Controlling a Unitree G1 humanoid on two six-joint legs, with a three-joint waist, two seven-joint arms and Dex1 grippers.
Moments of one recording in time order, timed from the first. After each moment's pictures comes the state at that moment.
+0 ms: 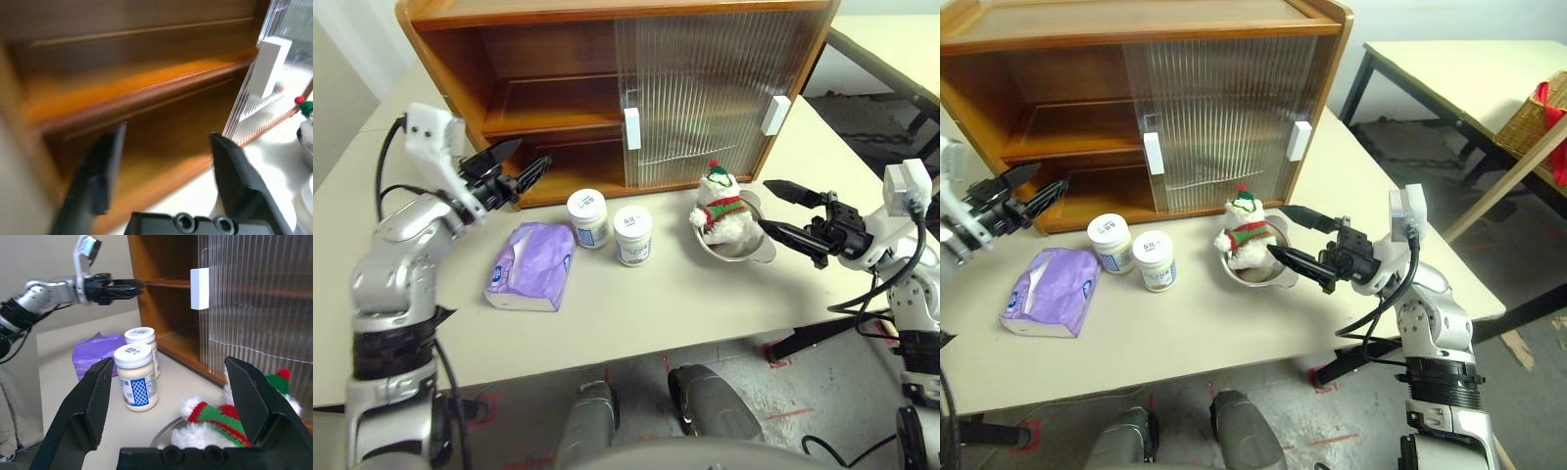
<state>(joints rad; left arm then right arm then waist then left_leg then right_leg) -0.28 0.67 0.40 -0.28 -0.50 0.69 -0.58 -0.30 -0.56 -0.22 0.10 0.71 0.23 1.32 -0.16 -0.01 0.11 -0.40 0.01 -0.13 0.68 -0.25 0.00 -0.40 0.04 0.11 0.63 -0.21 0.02</state>
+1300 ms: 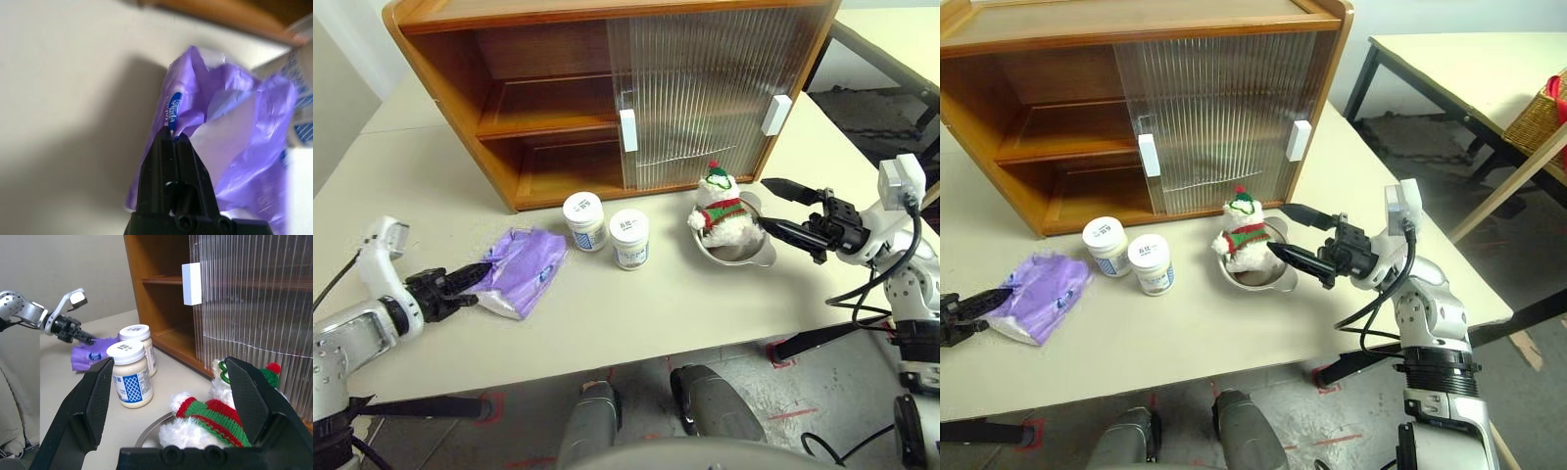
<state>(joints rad) 0.06 0.70 0.69 -0.24 -0.79 1.13 -0.54 -0.35 -0.58 -0.21 0.18 0.69 0.23 1.36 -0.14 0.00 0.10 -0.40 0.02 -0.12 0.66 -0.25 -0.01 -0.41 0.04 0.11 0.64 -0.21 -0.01</state>
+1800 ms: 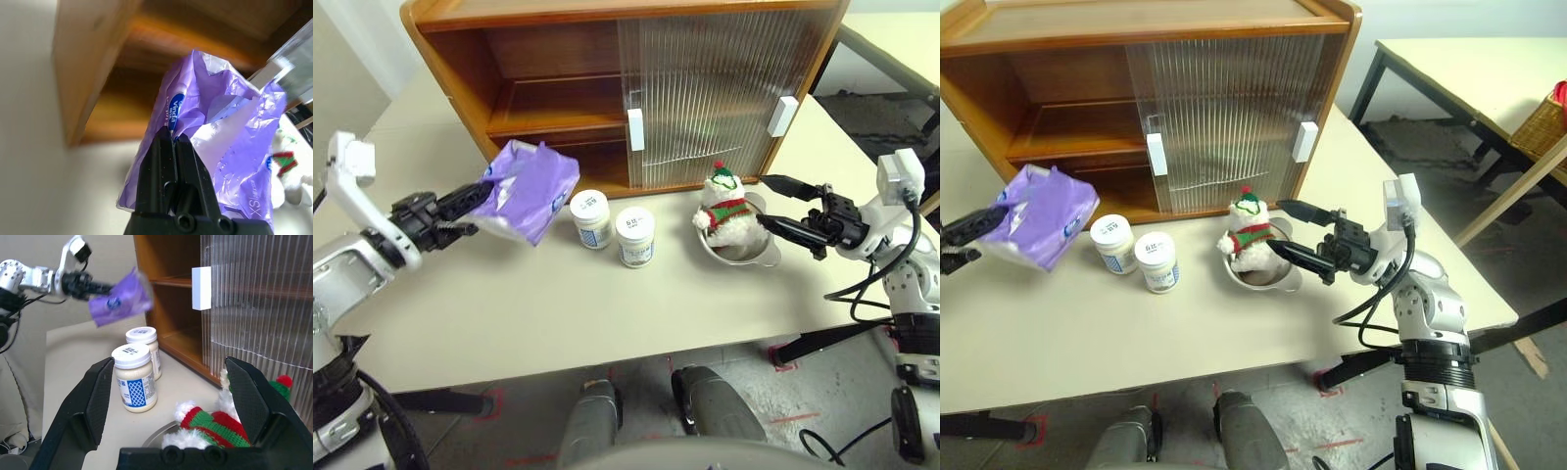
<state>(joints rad) -0.33 0.68 0.68 -0.35 -0.99 1.20 -0.31 -0.38 -0.57 -0.21 0.20 0.67 0.22 1.38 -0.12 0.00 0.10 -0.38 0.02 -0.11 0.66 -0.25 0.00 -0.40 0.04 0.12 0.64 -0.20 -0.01</state>
